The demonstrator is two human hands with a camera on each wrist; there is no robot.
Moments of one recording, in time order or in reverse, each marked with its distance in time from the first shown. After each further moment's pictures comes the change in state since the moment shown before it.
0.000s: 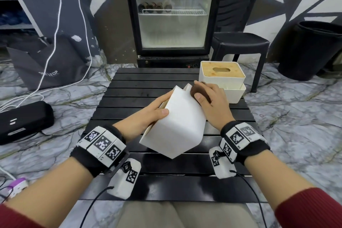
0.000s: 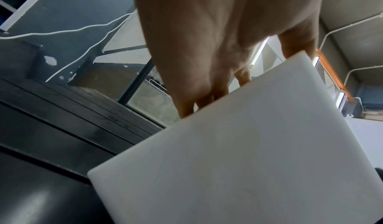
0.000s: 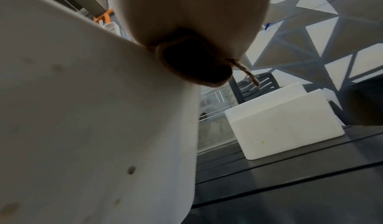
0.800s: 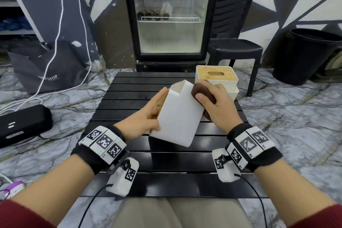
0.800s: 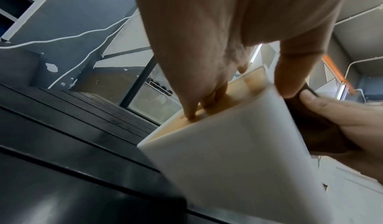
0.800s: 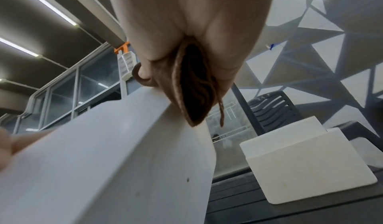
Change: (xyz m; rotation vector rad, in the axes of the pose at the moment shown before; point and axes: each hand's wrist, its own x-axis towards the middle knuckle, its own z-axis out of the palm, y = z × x) left_hand -0.001 -0.009 -0.001 0.138 0.061 -0.018; right_hand -0.021 -0.021 -0.037 0.137 0.014 -0.092
